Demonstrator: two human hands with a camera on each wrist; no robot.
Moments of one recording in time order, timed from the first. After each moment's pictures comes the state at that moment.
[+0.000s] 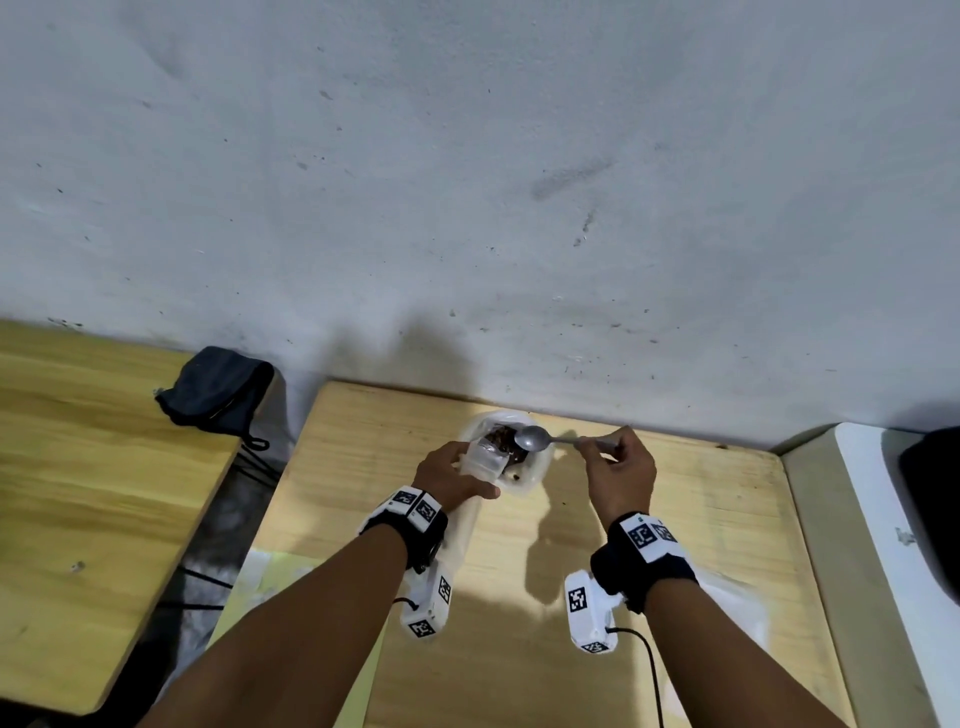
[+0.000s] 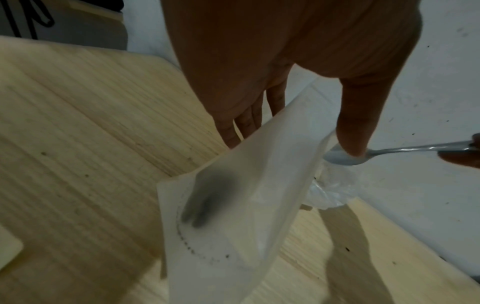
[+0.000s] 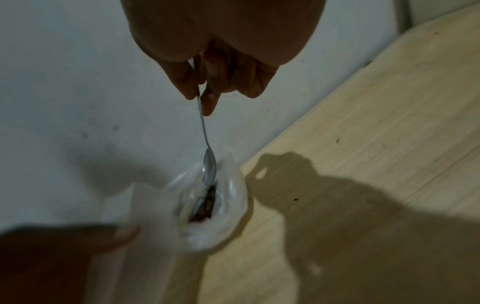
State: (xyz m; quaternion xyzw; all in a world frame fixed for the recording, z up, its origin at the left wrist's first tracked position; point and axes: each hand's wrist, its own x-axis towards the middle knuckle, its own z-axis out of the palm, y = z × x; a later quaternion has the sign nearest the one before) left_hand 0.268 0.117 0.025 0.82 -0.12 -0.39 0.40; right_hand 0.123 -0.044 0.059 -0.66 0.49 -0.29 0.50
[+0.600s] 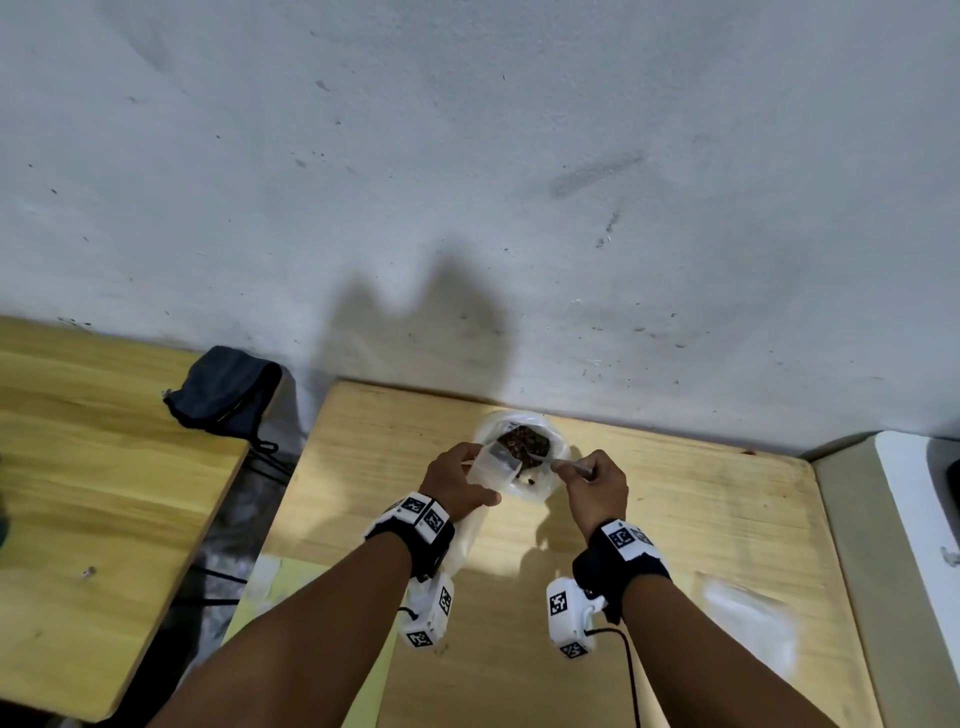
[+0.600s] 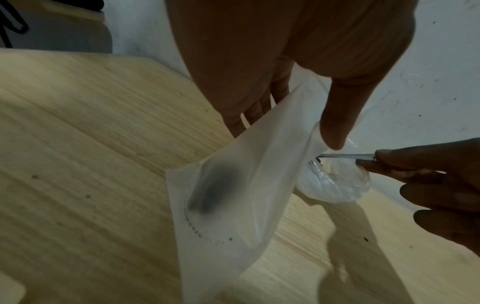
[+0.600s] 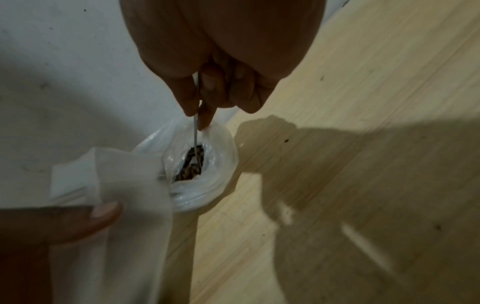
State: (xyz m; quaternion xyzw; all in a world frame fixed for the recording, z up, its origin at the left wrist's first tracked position) left_hand 0.281 0.116 0.015 0.83 -0.16 -0.38 0.37; right_hand 0.147 -0.032 0.011 -0.64 0.52 -0.15 0.54
